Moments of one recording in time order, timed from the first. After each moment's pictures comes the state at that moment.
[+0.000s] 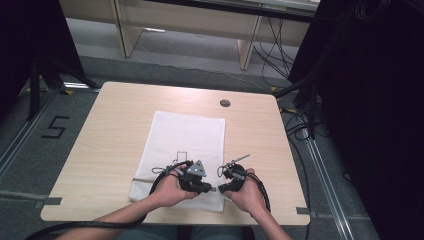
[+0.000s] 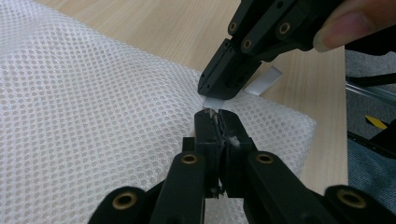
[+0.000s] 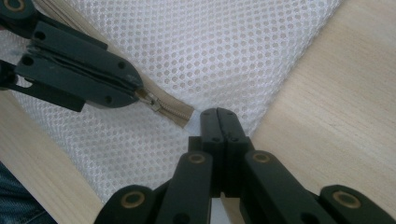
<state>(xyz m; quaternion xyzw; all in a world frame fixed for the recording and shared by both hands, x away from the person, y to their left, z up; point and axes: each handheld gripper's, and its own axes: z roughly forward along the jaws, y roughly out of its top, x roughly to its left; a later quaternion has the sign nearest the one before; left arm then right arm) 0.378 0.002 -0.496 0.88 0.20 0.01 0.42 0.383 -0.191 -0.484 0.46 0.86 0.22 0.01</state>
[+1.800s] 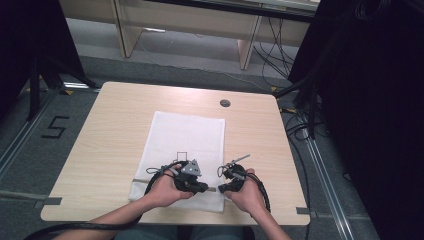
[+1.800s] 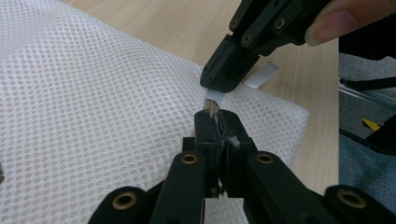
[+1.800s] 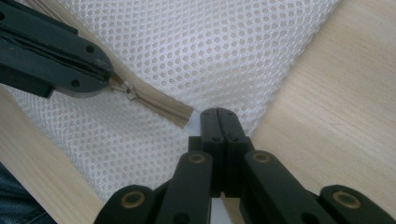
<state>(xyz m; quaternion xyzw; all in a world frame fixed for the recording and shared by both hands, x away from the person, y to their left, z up) 0.376 0.015 -0.493 0.88 0.21 0.01 0.43 0.382 -0.191 -0.484 0.46 0.86 0.22 0.01</state>
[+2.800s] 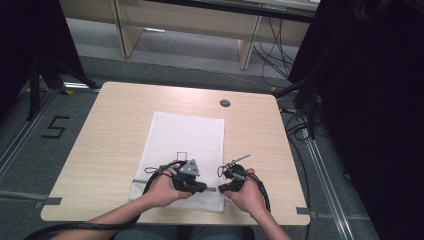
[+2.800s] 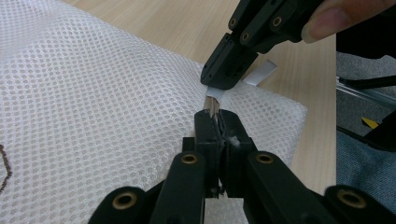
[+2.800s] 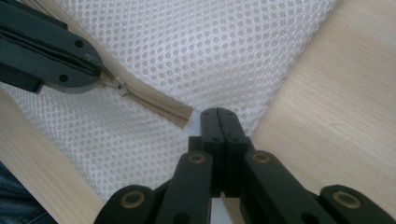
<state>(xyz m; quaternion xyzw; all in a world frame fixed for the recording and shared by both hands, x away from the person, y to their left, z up) 0.375 0.018 -0.491 0.88 0.21 0.01 0.43 0.382 -0.191 -0.483 0.47 0.86 0.21 0.00</state>
